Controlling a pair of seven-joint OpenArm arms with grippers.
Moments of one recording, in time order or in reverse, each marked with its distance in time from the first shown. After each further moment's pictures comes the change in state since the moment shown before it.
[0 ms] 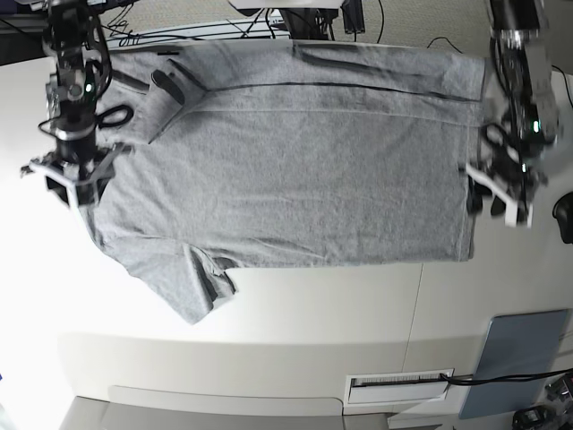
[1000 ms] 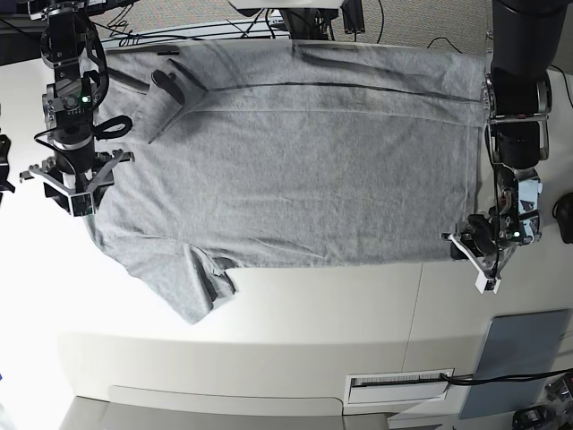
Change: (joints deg) left arm -34.5 -0.6 16.6 -48.4 9.5 -5.3 -1.0; right arm 1.6 0.0 0.0 0.0 2.9 1.9 -3.6
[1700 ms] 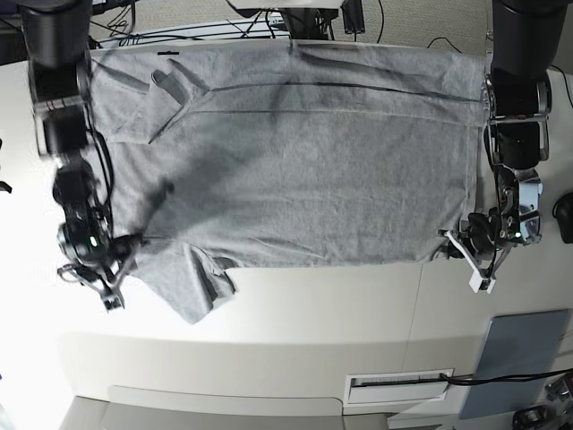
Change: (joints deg) left arm -0.2 0.1 0.0 0.2 -0.8 -4.3 2.5; right arm 48.4 -5.6 -19.6 -57.8 8.6 15.4 -0.2
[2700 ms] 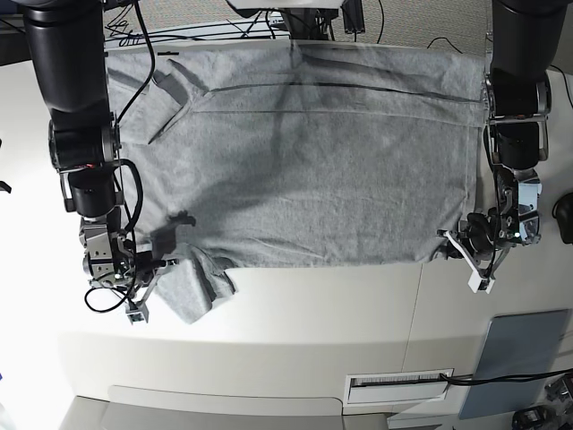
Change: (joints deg) left arm 0.0 0.1 0.0 0.0 0.0 0.0 0.0; right arm 13.2 -9.2 -0.3 -33.4 -0.8 4.1 9.6
